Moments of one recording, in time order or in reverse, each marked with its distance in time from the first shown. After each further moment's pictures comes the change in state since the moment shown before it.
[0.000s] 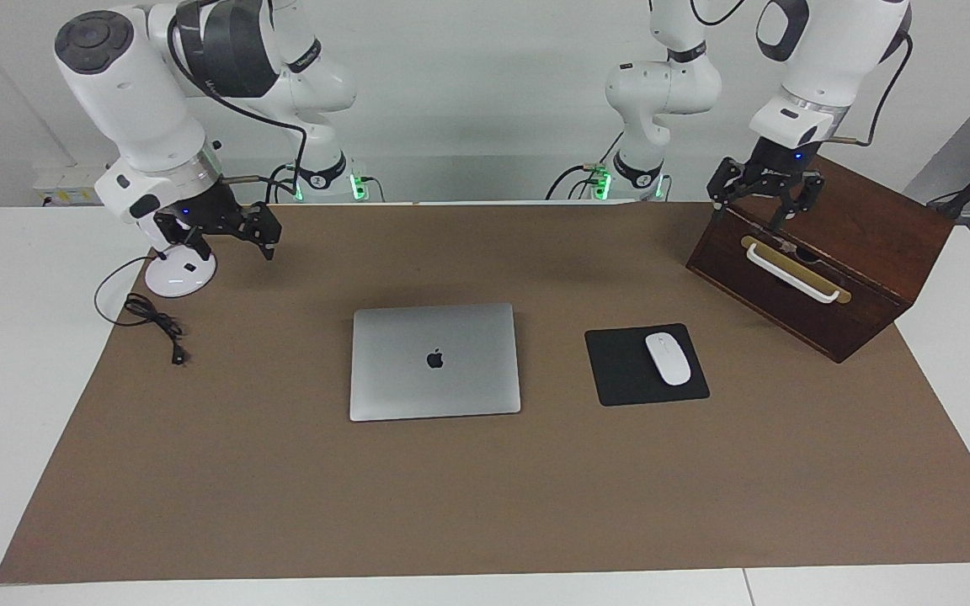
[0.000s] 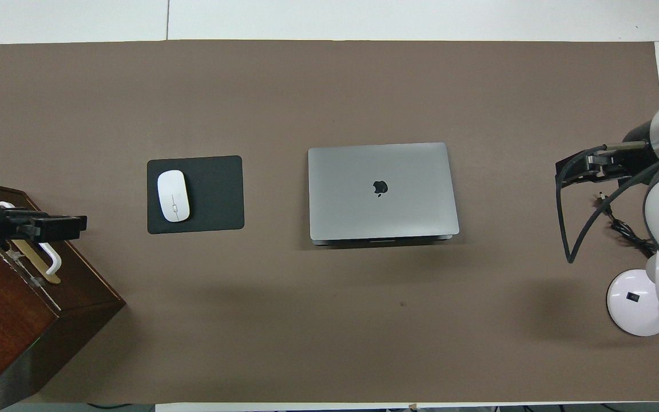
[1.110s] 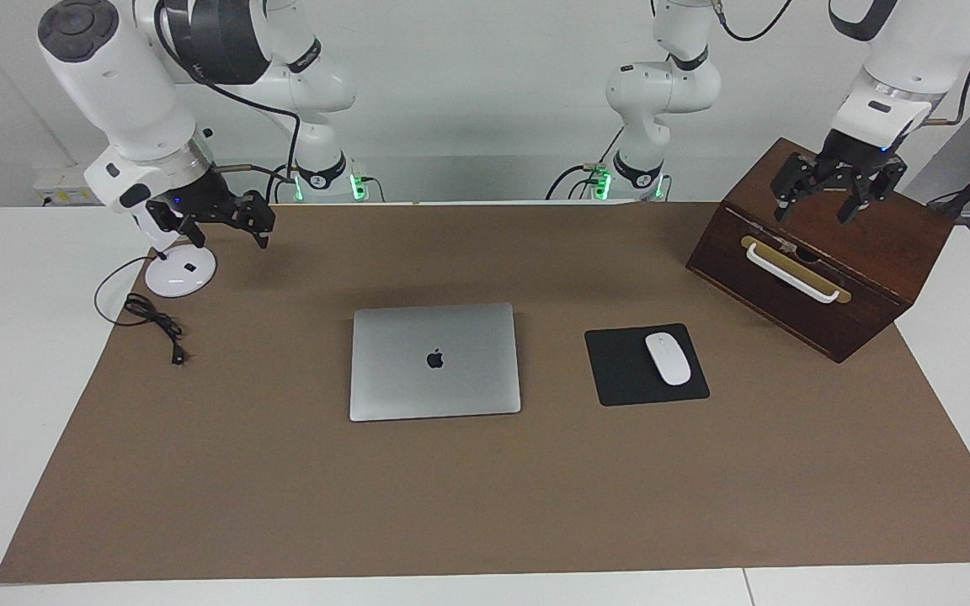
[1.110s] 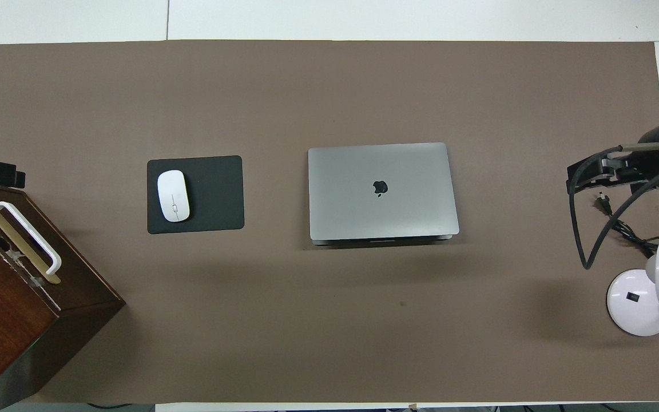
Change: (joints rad) left arm 0.066 0.226 -0.011 0.338 0.053 -0.218 -0.007; right arm -0.014 0.000 -0.014 0.041 0.000 -0.079 0.000
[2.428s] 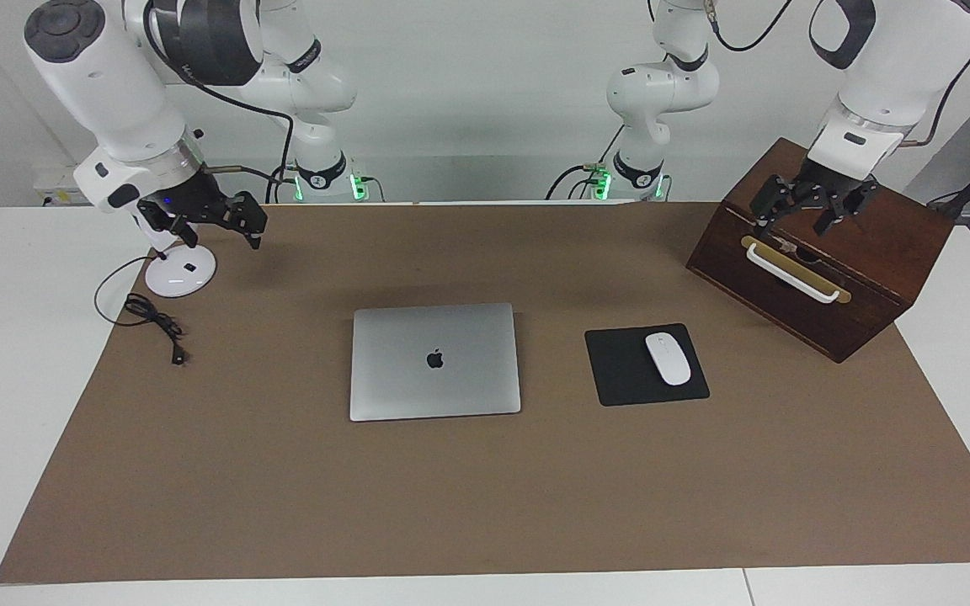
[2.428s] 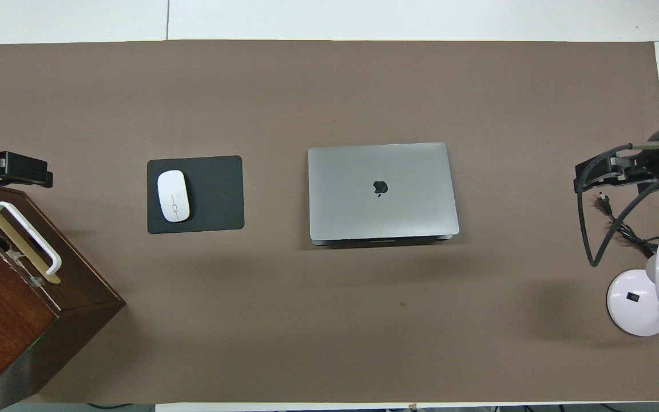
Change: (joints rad) left arm 0.127 0.024 -0.156 -0.011 0.000 -0.005 -0.129; right arm -0.017 0.001 -0.001 0.000 0.000 0.000 0.000
